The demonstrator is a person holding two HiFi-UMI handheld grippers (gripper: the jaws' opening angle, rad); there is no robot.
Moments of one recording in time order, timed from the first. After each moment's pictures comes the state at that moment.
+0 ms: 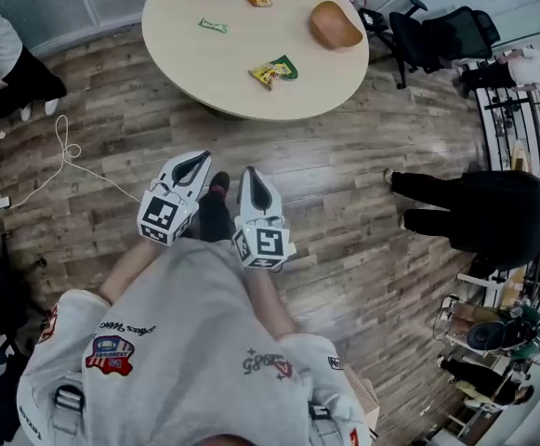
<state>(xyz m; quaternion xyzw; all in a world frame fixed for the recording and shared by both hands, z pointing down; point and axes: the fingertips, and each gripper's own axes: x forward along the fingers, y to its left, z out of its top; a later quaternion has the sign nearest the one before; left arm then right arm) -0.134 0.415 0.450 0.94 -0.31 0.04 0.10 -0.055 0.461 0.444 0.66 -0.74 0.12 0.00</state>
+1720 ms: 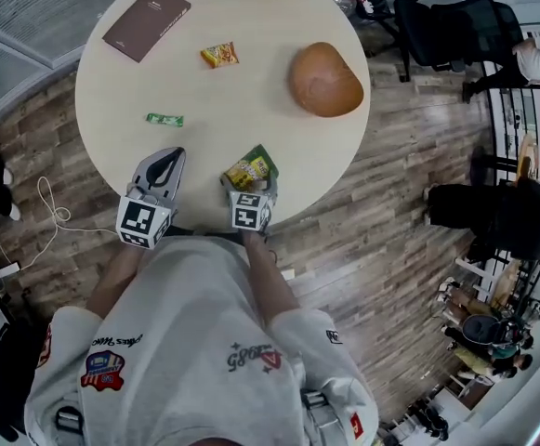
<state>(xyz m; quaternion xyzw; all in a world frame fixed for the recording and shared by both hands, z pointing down) -0.018 -0.018 0.503 0.94 -0.30 0.11 0.14 0.132 0.089 0.722 0.67 -0.60 0.32 0.29</state>
